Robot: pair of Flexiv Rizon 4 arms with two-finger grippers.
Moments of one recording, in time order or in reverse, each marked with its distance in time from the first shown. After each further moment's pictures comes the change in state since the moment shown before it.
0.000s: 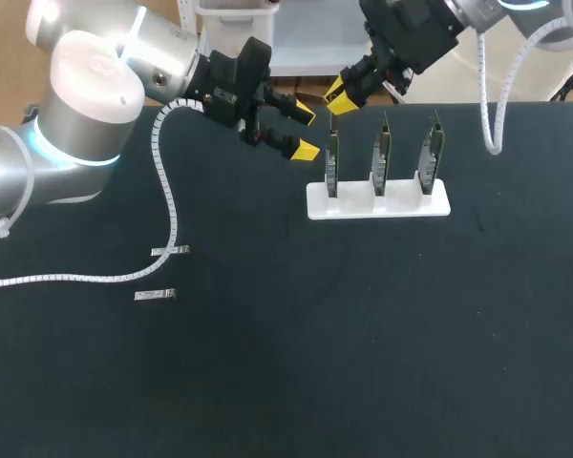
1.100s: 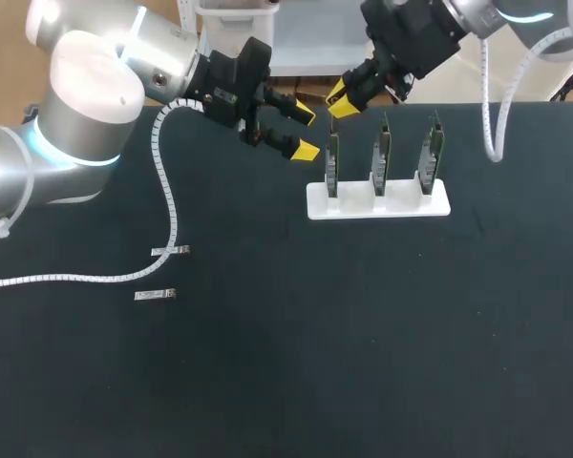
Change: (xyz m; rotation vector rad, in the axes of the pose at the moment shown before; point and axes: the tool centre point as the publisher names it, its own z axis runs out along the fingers) left arm 0.000 0.000 0.000 0.000 0.000 0.000; right arm 0.003 0.003 0.001 0.029 0.003 0.003
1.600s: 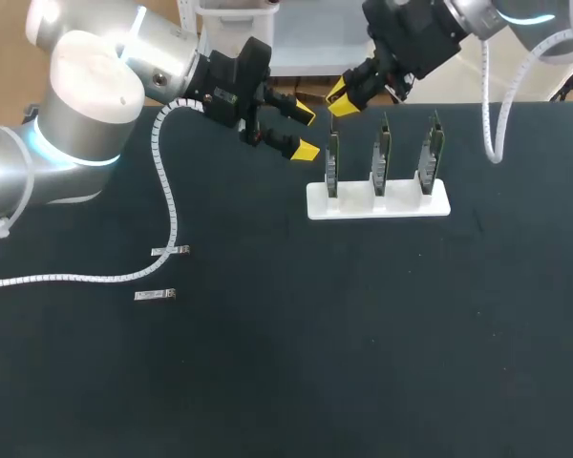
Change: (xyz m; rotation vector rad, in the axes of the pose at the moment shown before) left arm 0.000 0.000 0.000 0.000 0.000 0.000; right arm 0.000 -0.003 0.000 0.009 -0.013 0.006
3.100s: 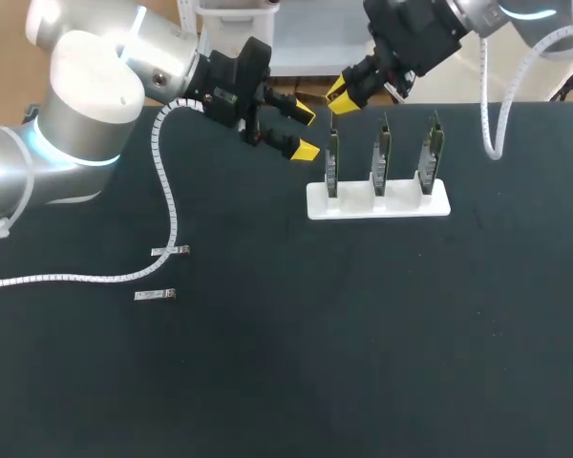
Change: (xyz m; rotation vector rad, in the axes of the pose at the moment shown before) left arm 0.000 0.000 0.000 0.000 0.000 0.000; right arm -0.001 -0.001 -0.001 -0.012 -0.008 -0.024
